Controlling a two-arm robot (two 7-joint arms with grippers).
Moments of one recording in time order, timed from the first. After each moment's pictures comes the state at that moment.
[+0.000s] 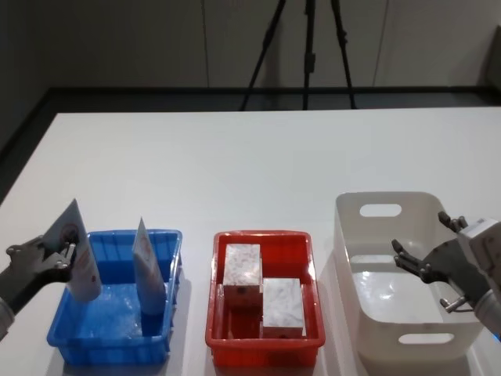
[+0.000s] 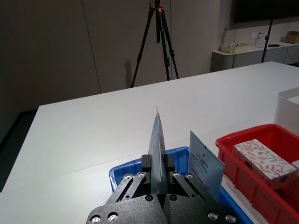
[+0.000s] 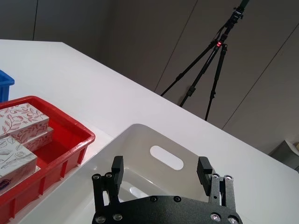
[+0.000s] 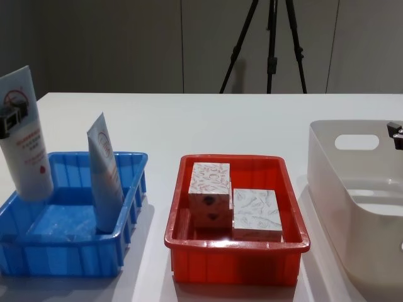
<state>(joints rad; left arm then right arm) -0.16 0.43 0.04 -1.36 -0.30 0.02 -0.38 0.20 0.60 -0.45 -1.41 0.25 -0.12 -0.03</state>
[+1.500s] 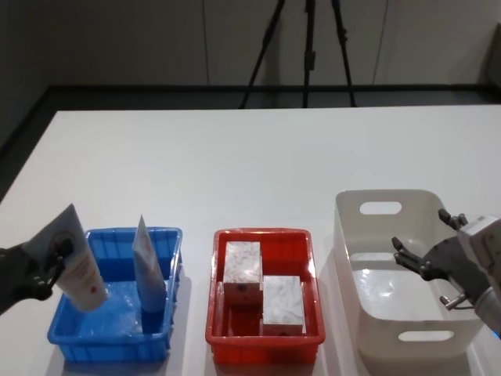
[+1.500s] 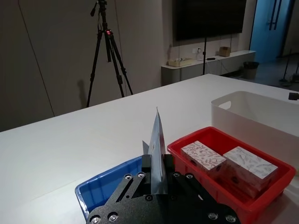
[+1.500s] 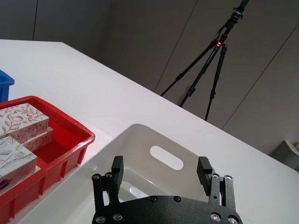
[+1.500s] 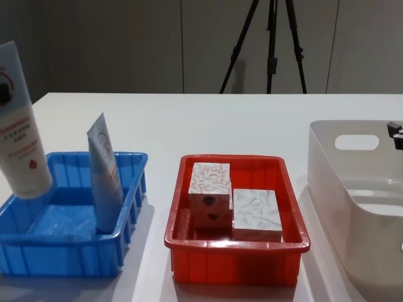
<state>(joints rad) -0.04 0.63 0.03 -1.48 -0.53 -0.06 -0.60 0.20 0.60 -0.45 -1.41 0.25 -0.12 -0.03</state>
